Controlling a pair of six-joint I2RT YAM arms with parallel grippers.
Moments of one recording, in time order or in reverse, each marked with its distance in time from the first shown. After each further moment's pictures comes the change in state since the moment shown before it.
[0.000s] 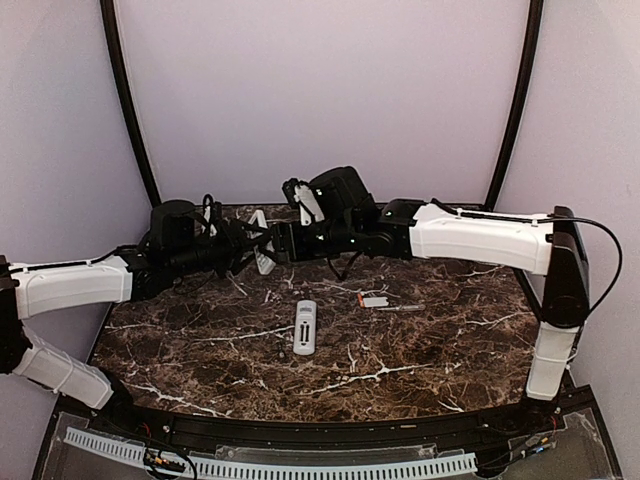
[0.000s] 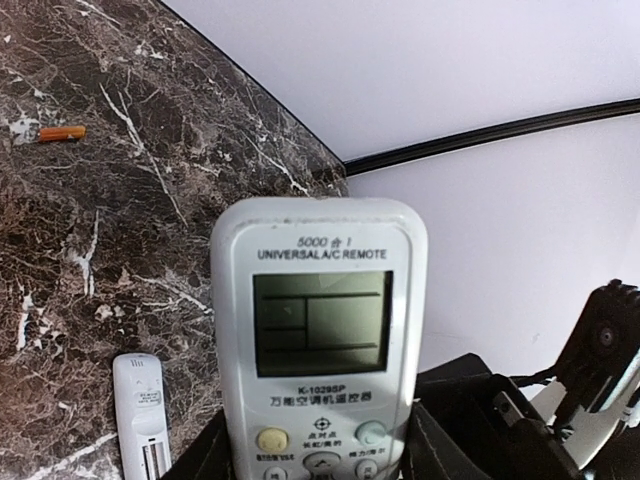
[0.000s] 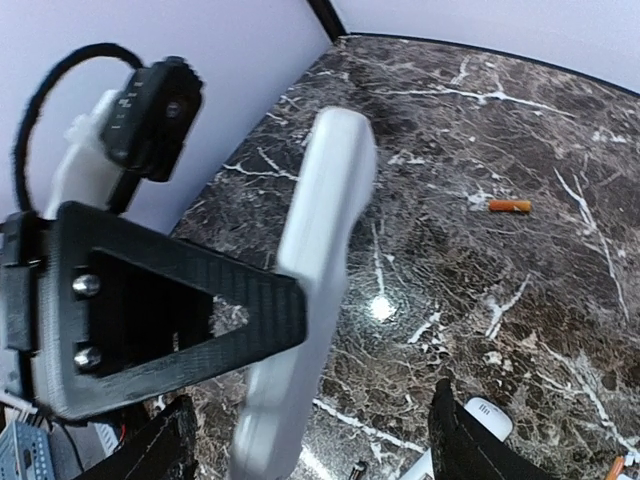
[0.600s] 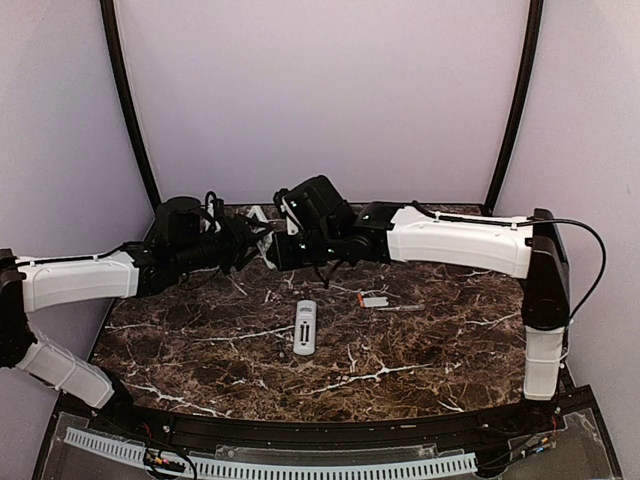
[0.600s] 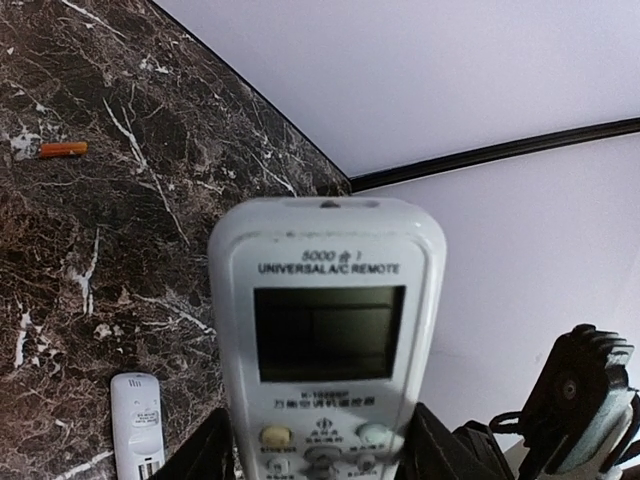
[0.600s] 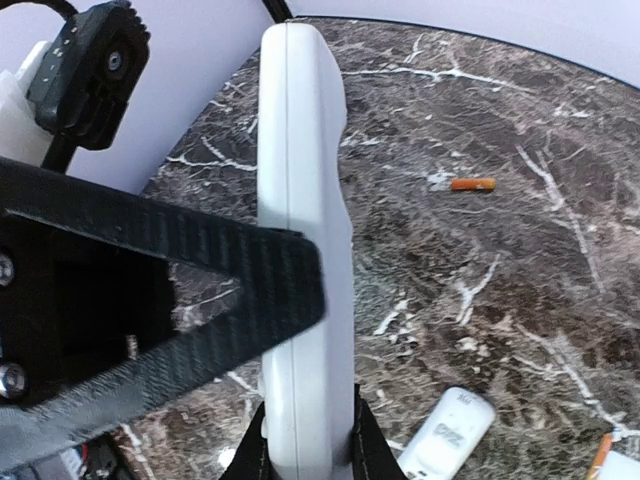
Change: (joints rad) left arm -0.012 0.044 0.029 0.031 -0.033 -0.030; right arm 0.044 0.117 0.147 -0.152 0.191 0.021
